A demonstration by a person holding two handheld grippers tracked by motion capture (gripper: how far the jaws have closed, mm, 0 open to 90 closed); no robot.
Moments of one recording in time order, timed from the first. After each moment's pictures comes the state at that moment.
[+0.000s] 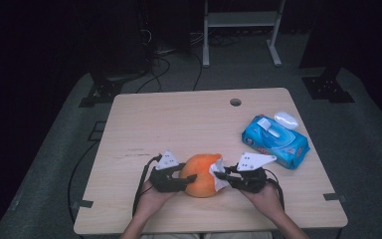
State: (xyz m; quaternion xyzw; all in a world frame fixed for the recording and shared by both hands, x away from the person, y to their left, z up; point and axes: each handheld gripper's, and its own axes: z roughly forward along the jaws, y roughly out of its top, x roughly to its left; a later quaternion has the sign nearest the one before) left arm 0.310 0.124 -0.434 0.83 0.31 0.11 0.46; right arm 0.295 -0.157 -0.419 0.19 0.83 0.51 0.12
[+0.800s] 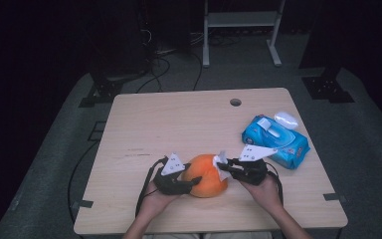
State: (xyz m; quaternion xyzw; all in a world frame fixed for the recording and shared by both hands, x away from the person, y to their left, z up) left arm 0.300 0.107 -0.429 0.84 0.25 0.14 0.47; right arm 0.321 -0.170 -0.423 0.24 0.82 0.51 0.14
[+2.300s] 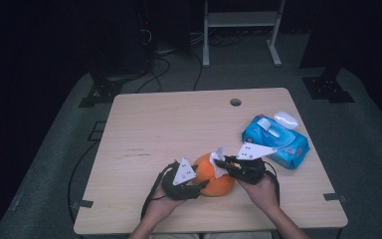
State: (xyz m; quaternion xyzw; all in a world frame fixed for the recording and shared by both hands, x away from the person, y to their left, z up) left arm 0.279 0.080 -0.421 0.85 0.20 0.20 0.44; right arm 0.310 -0.155 -0.405 0.24 0.81 0.52 0.16
